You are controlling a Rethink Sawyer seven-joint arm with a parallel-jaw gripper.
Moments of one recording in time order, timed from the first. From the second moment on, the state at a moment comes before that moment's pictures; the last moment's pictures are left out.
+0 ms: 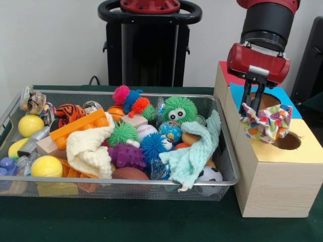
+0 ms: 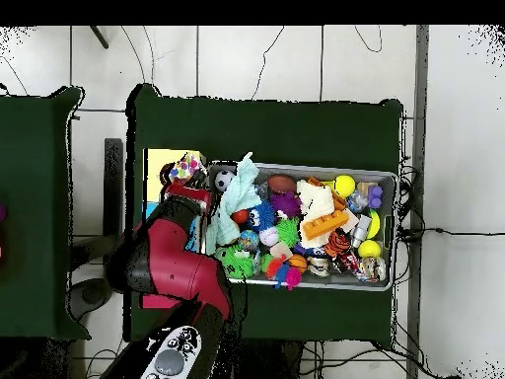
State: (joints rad) arm 0.39 -0.50 -0.44 1.75 0.41 -0.32 1.71
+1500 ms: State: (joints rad) arm 0.57 -0.32 -0.58 1.62 0.55 -0.13 1.71
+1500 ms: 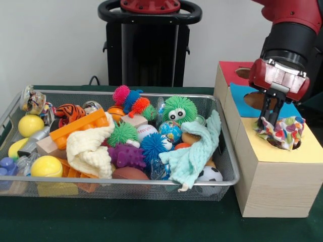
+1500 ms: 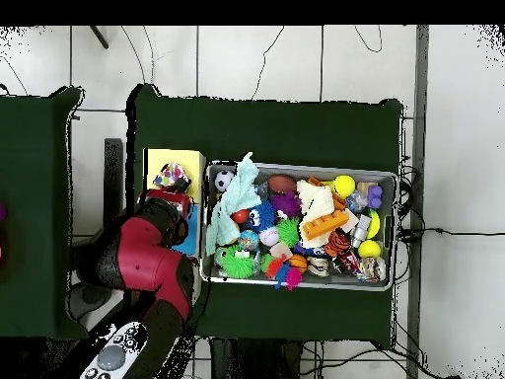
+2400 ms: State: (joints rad) arm 0.57 -0.26 -0.63 1.52 0.51 -0.01 1.71
